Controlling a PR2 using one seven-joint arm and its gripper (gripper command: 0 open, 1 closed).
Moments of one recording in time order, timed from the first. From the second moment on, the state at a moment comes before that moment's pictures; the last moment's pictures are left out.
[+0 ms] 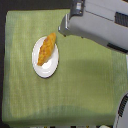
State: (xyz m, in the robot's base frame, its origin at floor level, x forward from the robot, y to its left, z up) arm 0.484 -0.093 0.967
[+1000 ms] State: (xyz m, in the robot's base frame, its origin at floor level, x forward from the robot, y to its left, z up) arm 0.393 -0.253 0.945
